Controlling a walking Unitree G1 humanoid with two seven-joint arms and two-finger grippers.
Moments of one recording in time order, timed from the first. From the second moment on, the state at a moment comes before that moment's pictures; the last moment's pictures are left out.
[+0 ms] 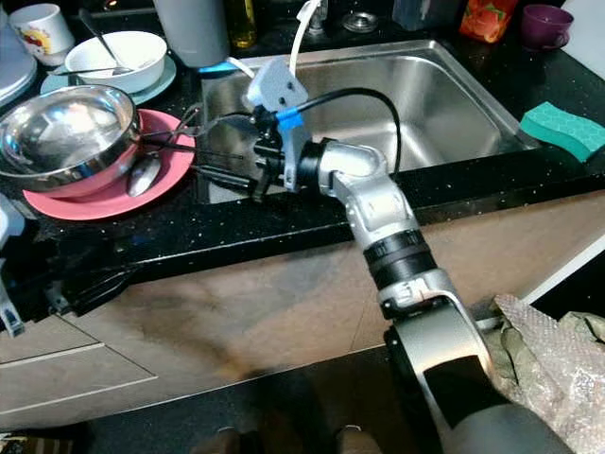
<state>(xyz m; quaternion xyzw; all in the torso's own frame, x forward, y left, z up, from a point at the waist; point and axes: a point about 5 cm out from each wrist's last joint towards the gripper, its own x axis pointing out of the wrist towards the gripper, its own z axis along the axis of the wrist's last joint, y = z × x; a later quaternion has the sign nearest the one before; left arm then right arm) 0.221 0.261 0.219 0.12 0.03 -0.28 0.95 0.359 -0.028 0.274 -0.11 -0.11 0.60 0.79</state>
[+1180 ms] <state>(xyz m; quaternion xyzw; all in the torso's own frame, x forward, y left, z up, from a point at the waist) 0.221 0.253 0.220 0.12 0.03 -0.29 0.95 0.373 -0.016 0.251 -0.12 -0.06 0.57 0.81</state>
